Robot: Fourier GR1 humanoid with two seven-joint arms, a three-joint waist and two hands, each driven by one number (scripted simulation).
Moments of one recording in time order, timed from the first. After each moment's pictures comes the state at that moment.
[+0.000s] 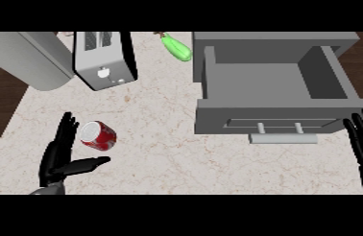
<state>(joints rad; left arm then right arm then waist) -0.08 0.16 0.25 -0.99 0.03 -0.04 -0.43 0.24 -0.02 -0.24 -2.09 -0.05 0.21 0.06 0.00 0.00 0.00</state>
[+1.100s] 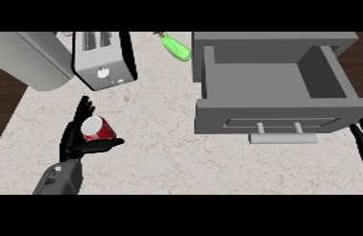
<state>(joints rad) -0.29 0.16 0.23 -0.75 0.05 -0.01 -0.49 0.28 -0.02 -0.25 -2.15 -0.09 0.23 0.08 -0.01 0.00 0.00</state>
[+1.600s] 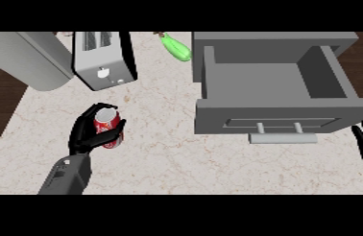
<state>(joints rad) -0.34 0.13 0.21 -0.72 0.08 -0.04 -0.51 0.29 -0.01 -0.24 -2.16 -0.09 0.22 0.08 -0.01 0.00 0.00</state>
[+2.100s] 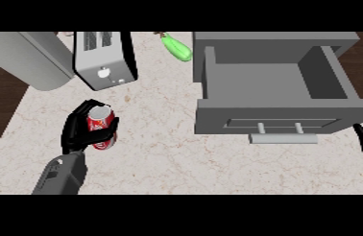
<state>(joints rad) -0.31 0.14 0.22 -0.84 0.13 -0.02 -0.46 0.28 -0.02 -0.26 -2.16 -0.10 0.21 0.10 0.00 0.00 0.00</state>
